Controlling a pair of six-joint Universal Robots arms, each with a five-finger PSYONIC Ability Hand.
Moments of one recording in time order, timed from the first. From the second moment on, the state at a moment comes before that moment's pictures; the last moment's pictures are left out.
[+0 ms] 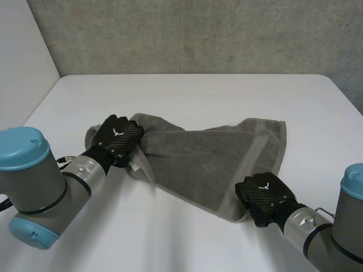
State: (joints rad) left arm 4.34 -1.95 -1.77 3.56 -1.30 3.58; right arm 1.92 -1.32 2.02 -0.19 1.29 2.72; left_hand 0.86 0.87 0.87 0.87 0.69; right_hand 1.32 1.32 1.33 1.33 1.16
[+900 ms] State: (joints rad) left arm 4.34 -1.94 -1.78 3.56 -1.30 3.58; right arm 1.91 -1.35 2.08 -0.11 1.30 2.70; left_hand 0.84 0.84 0.85 0.85 0.66; right_hand 0.85 0.87 0.86 0.88 0.67
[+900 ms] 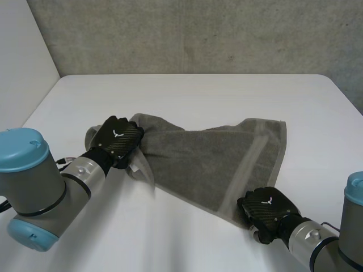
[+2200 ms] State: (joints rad) left arm 4.42 -1.80 -1.77 3.51 -1.30 3.45; right arm 1.68 -1.42 1.65 -0.08 1.28 2.85; left_hand 0.84 0.84 0.85 0.85 0.66; right_hand 1.32 1.33 1.33 1.33 1.15
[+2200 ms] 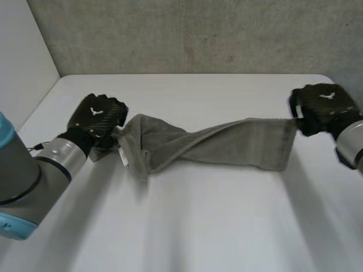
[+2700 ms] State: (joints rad) left arm 4.64 -2.01 -1.72 3.44 -1.28 3.25; right arm 1.68 -1.30 1.71 -0.09 1.29 2.80; left_hand 0.61 0.61 0.62 0.61 0.42; right_hand 1.32 1.33 1.33 1.33 1.16
